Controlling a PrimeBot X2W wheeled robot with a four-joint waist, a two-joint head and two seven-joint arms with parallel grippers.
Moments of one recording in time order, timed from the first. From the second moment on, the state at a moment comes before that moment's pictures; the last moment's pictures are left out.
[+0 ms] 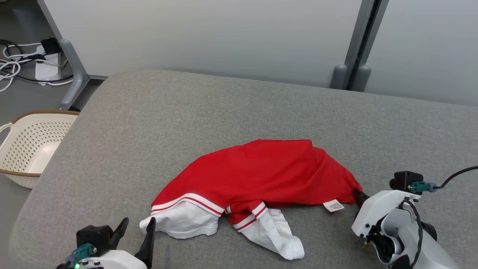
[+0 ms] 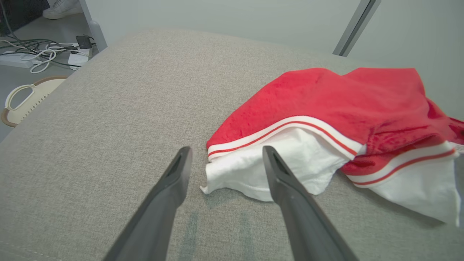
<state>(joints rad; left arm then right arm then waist) 0.04 0.30 -0.33 0.12 -0.54 0.13 0.05 -0.50 -0.07 0.22 1.00 0.59 0.13 0.04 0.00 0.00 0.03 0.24</state>
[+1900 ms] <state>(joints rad) 0.09 0.33 -0.27 0.13 -0.59 0.17 -0.09 -0.13 -0.11 0.10 0.36 0.54 0.13 -0.12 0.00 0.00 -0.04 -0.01</state>
